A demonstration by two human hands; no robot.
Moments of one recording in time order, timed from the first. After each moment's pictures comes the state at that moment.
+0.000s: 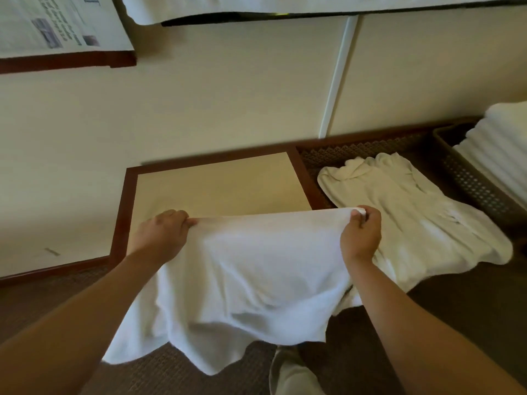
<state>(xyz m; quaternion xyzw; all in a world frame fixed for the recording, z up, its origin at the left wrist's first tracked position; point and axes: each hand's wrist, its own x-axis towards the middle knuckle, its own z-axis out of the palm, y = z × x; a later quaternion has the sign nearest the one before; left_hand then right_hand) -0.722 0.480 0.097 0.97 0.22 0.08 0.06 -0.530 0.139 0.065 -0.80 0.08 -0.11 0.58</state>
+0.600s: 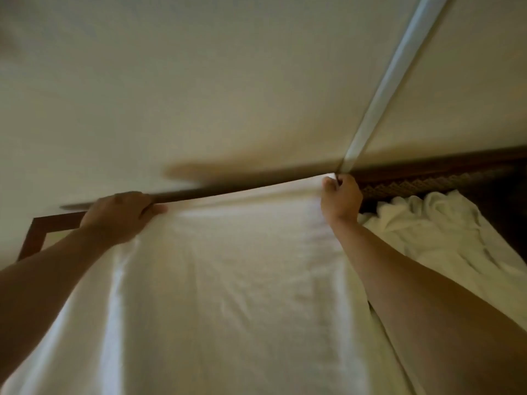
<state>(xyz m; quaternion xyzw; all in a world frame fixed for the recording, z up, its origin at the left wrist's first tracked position) -0.435 0.643 0.045 0.97 0.25 -0.07 0.00 -0.173 0.317 -0.012 -0.88 -0.02 -0.01 0.47</state>
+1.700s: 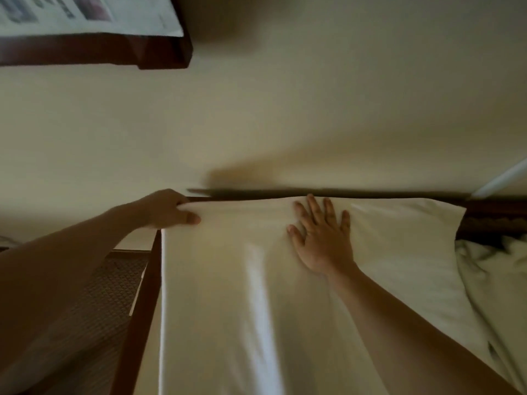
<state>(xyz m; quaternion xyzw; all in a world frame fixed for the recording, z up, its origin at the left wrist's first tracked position) -0.555 0.810 0.051 0.88 0.34 -0.21 0.26 -0.360 0.505 -0.030 -0.91 -0.39 0.15 0.04</state>
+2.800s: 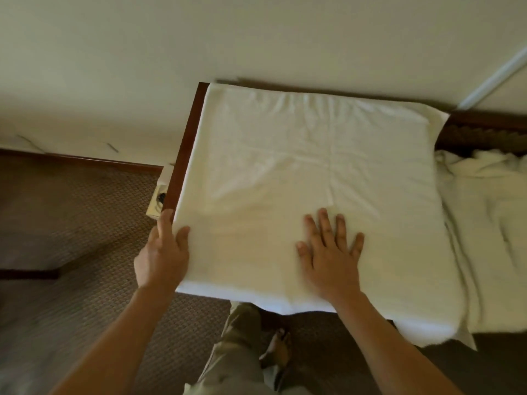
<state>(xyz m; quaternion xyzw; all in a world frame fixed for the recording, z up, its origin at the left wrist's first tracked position) -0.847 0.505 -0.008 0.81 0.56 0.06 0.17 -0.613 0.282 -0.037 -0.91 -0.39 0.17 0.01</state>
